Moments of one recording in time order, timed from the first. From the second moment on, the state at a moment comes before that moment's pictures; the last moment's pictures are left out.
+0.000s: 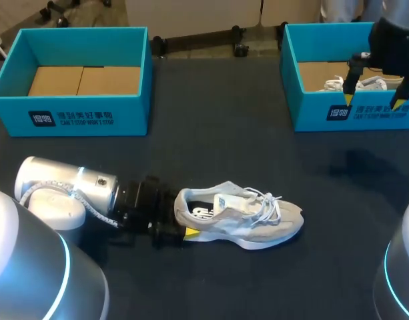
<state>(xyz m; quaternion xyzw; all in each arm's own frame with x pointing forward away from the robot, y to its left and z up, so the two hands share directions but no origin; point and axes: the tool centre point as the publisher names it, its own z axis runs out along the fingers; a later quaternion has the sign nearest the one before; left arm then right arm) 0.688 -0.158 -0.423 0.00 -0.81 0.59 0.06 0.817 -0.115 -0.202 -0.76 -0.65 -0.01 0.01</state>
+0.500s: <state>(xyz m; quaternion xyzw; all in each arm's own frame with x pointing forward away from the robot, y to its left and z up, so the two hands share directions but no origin) 0.688 -0.158 -0.423 0.00 -0.81 0.59 0.06 0.814 -0.086 -0.213 -0.75 -0.66 -0.02 0.01</state>
